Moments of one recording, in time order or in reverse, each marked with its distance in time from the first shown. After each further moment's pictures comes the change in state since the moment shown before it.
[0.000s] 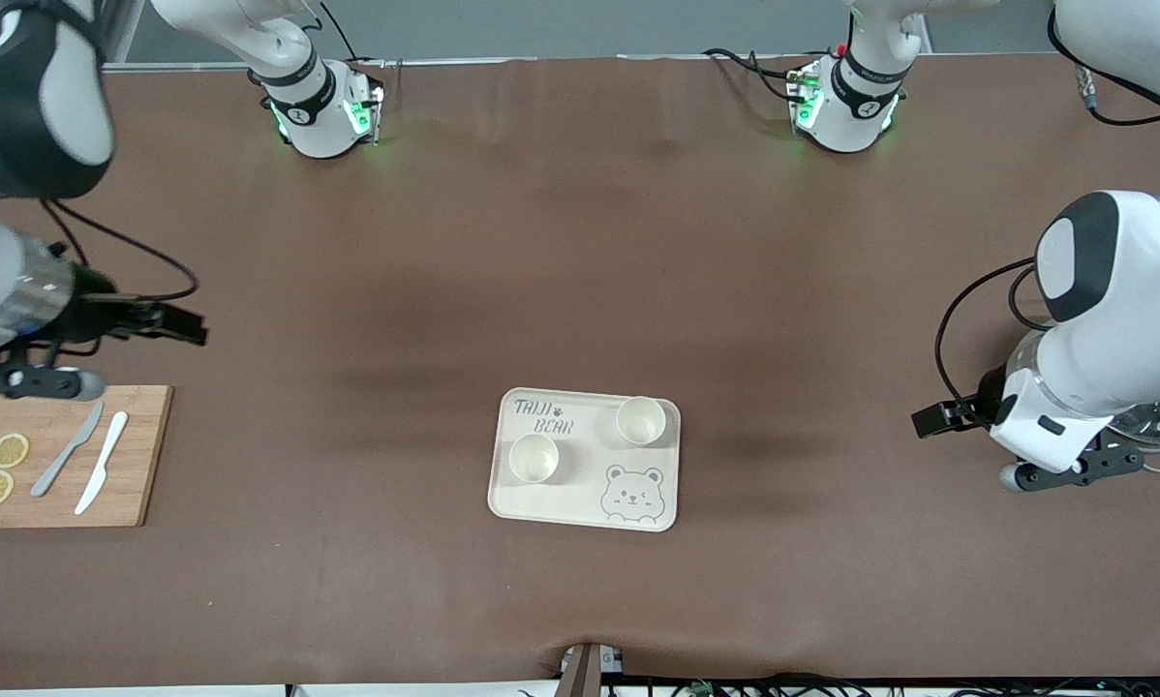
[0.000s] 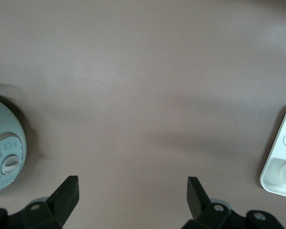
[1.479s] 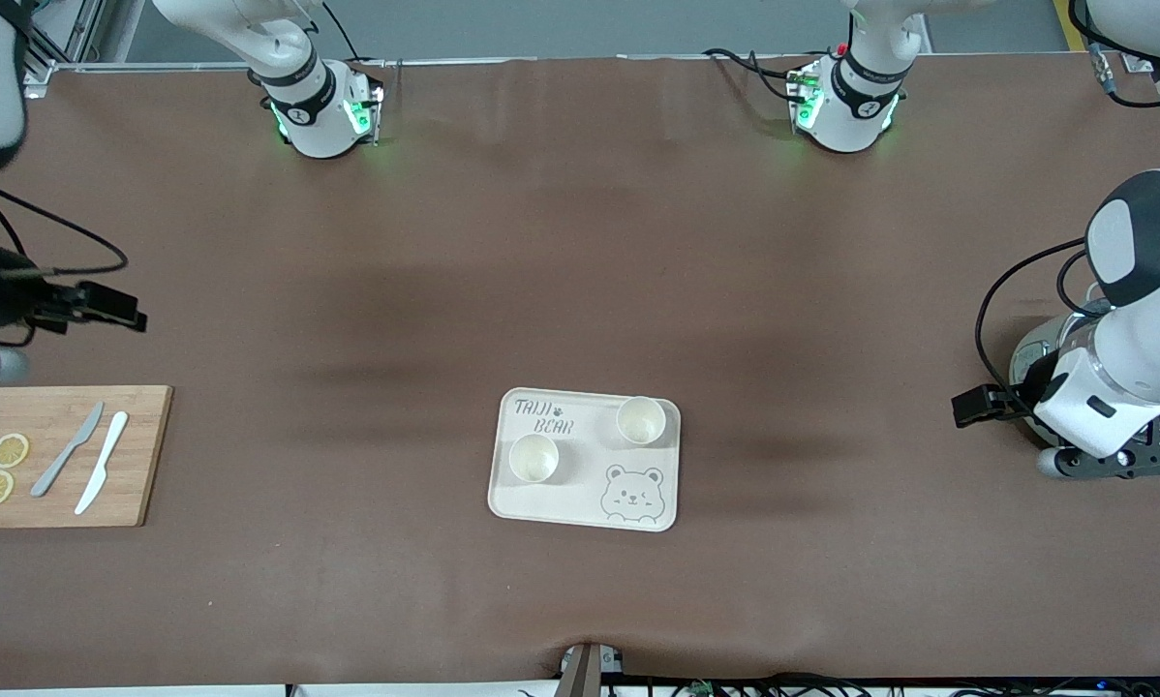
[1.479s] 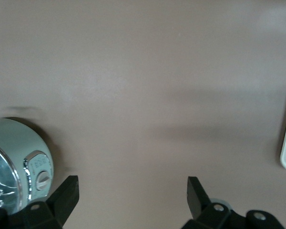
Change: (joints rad) left arm 0.053 -0.035 -0.006 -0.013 0.003 -0.027 0.229; right arm -0.054 -0.105 0.006 0.000 -0.008 -0.089 -0.064
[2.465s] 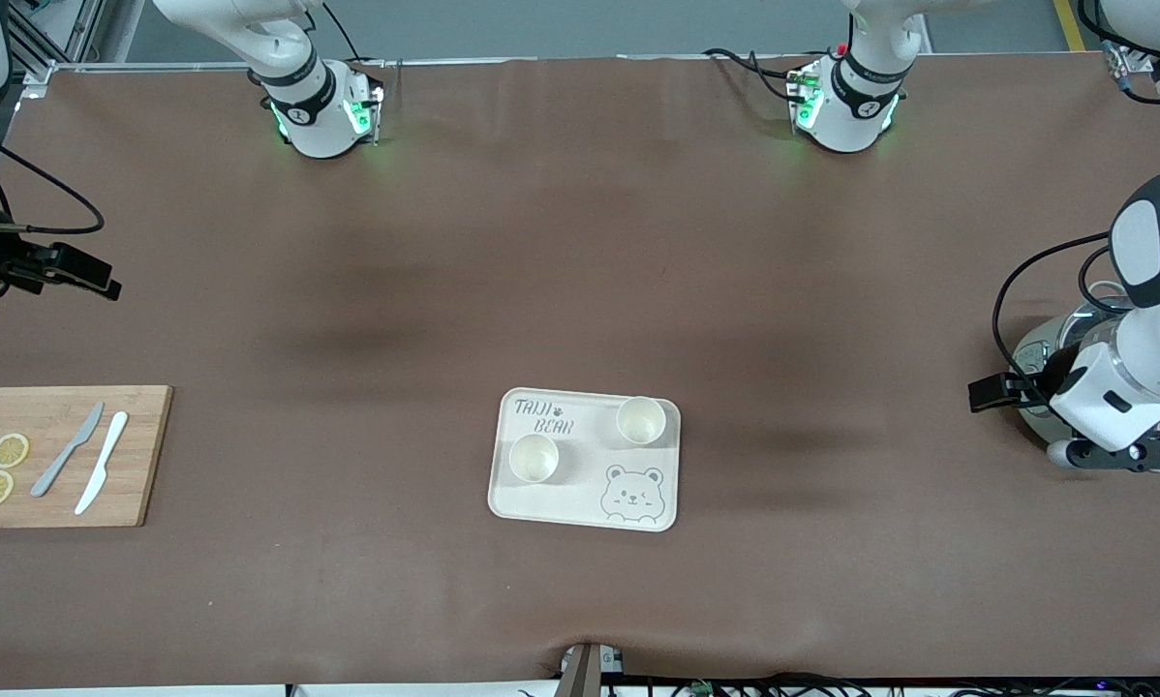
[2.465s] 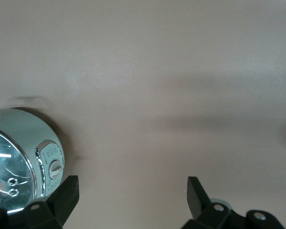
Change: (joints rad) left arm 0.021 -0.003 0.003 0.001 0.000 -0.048 0.028; right arm -0.020 -0.139 0.000 -0.222 -0.067 0.128 0.034
